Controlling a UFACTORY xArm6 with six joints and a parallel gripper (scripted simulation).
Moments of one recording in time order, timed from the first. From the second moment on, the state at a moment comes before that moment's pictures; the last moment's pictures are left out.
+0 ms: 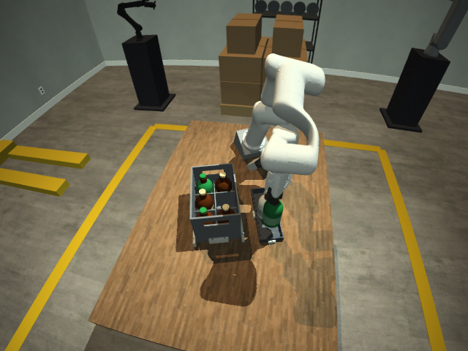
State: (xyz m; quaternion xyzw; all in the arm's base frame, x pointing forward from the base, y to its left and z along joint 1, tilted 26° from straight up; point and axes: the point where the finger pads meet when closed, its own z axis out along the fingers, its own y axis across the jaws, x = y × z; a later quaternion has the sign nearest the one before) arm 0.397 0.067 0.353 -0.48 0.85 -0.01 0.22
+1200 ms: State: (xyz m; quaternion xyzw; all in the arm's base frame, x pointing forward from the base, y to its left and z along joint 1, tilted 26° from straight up) arm 0.390 0.064 0.367 -0.48 0.85 -0.01 0.22
